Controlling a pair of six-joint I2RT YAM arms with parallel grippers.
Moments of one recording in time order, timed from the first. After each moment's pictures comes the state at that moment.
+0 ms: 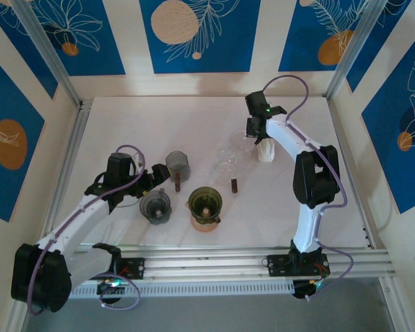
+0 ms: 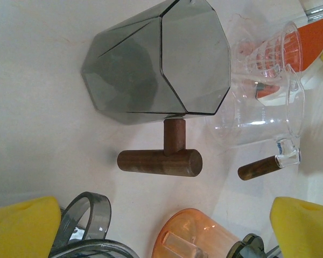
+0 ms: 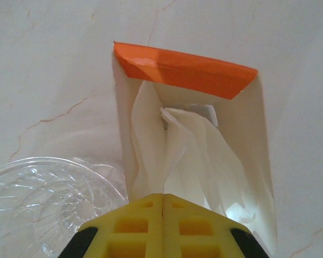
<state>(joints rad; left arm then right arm) -0.28 1.06 0.62 -0.32 0.44 -0.76 0.30 1.94 1.62 -0.77 0.32 0.39</state>
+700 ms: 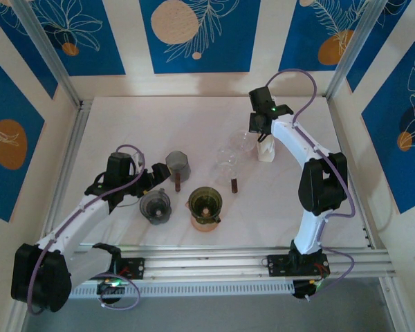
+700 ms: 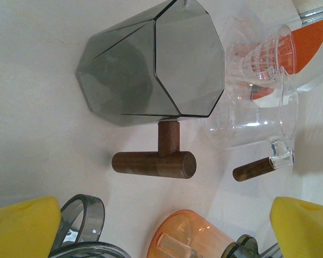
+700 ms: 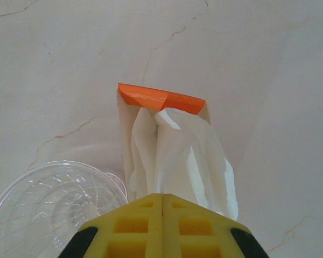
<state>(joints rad) -0.28 1.06 0.62 -0.31 0.44 -0.78 0.30 1.85 1.61 -0.76 0.35 0.37</state>
